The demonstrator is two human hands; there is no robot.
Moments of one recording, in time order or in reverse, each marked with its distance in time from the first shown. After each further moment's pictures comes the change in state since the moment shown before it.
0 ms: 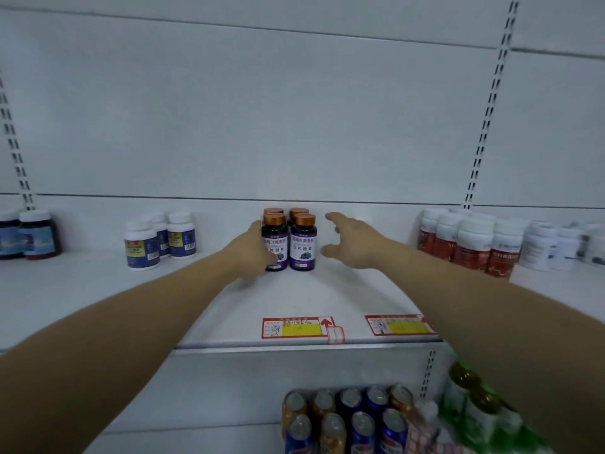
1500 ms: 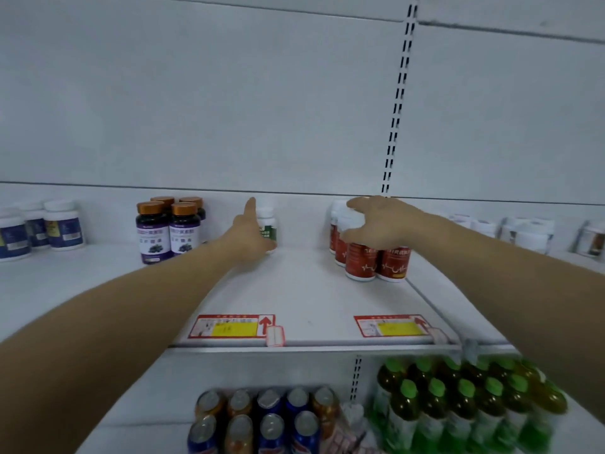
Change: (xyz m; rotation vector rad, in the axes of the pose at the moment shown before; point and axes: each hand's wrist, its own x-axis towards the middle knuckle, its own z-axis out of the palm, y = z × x) left_hand 0.054 0.136 0.143 -0.071 0.061 -0.030; right_hand -0.048 0.199 -0.110 -0.299 -0.019 0.120
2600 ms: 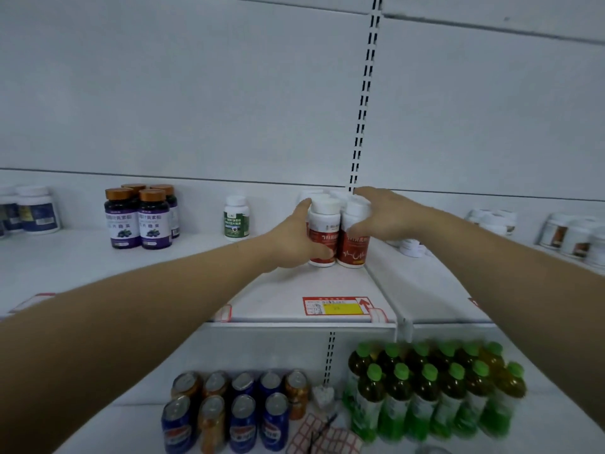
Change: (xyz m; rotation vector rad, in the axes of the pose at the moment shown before) left_hand -0.081 0.110 0.063 -0.144 -0.260 0.197; right_hand -0.026 0.067 -0.009 0.272 -0.014 0.000
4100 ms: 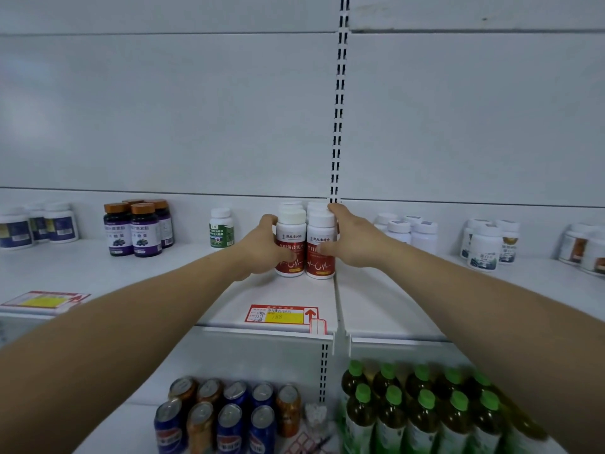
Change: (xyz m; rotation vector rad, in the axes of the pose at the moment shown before) left_hand 0.026 0.004 0.027 -0.018 0.234 -0.246; right_hand 0.001 0.041 0.020 0.228 0.005 -0.245
